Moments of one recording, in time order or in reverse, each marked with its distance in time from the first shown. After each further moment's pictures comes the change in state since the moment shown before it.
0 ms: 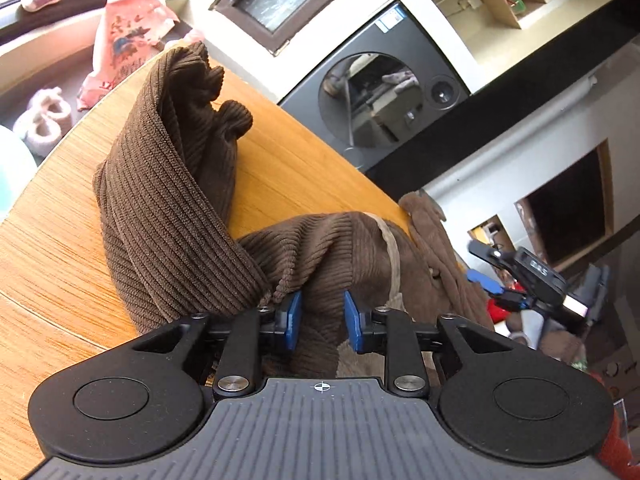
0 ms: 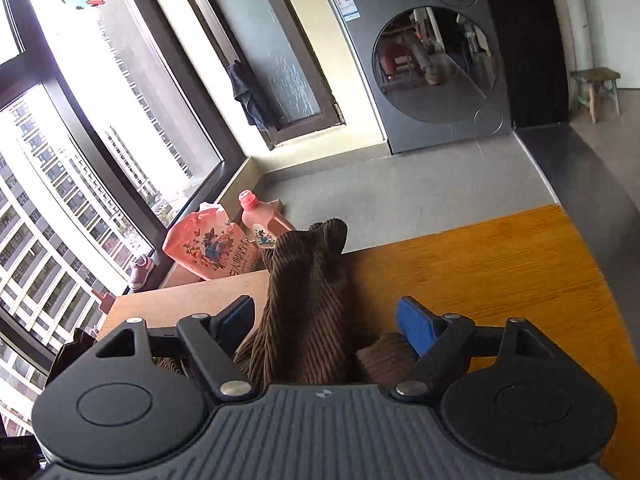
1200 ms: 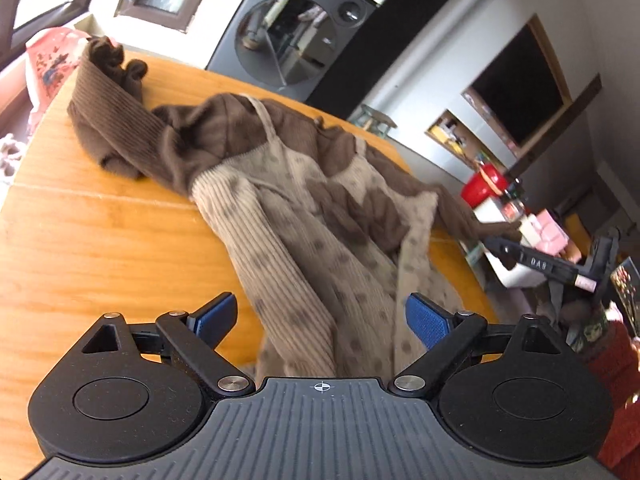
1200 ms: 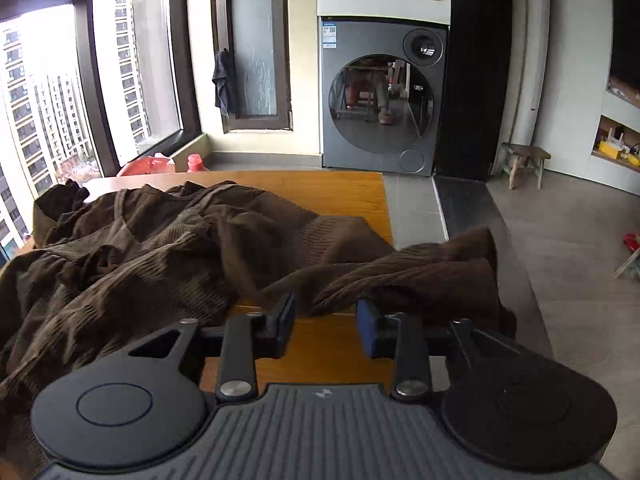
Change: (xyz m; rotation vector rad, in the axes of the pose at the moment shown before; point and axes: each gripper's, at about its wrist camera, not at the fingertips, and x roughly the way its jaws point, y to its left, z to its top) left arm -0.095 -0.082 -0.119 0.356 0.183 -0.059; right arm -0.225 -0.030 -0.148 -0.276 -0.081 -0.236
